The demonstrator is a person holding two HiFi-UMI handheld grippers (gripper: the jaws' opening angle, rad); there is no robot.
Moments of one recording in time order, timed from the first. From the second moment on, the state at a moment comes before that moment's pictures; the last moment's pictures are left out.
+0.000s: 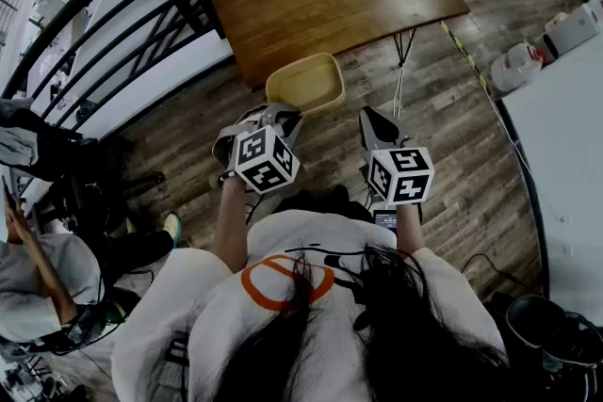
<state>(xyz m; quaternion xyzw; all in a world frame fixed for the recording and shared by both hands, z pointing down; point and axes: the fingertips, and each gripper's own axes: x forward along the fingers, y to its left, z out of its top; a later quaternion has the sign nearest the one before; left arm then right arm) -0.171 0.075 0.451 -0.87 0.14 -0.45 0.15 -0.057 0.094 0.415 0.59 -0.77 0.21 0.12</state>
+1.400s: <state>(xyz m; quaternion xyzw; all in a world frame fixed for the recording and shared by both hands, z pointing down) -0.150 0.068 0.455 -0.87 0.18 -0.45 0.11 -0.046 0.066 0.434 0.54 -0.80 0.23 0.13</state>
